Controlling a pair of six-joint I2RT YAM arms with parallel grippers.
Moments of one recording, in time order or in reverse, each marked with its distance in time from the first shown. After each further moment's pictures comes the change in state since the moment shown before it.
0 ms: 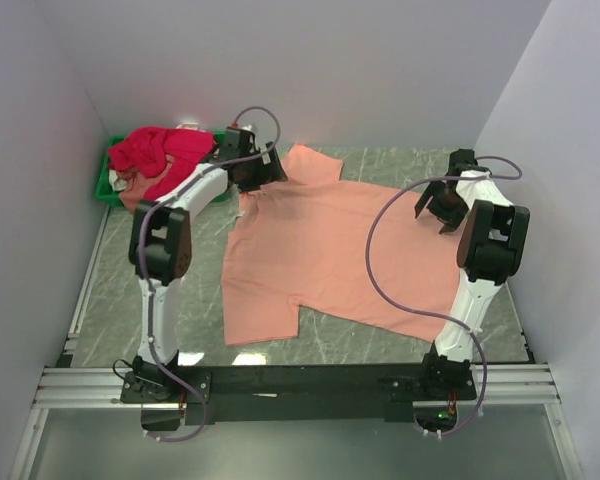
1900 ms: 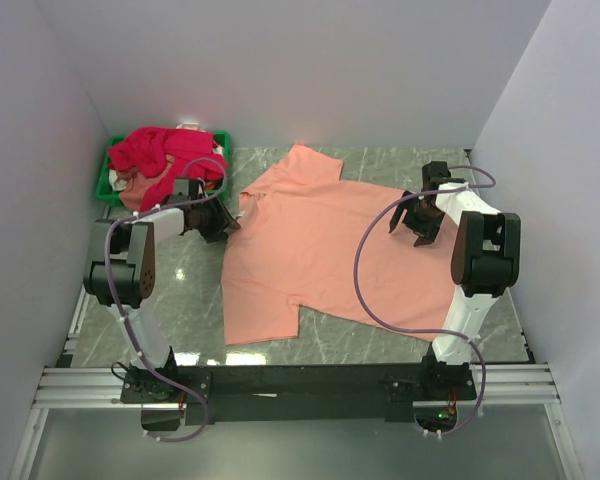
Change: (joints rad) left arm 0.226 -0.356 -0.740 0.216 0.109 -0.129; right arm 0.140 -0.169 -0.250 0.050 -0.091 0.005
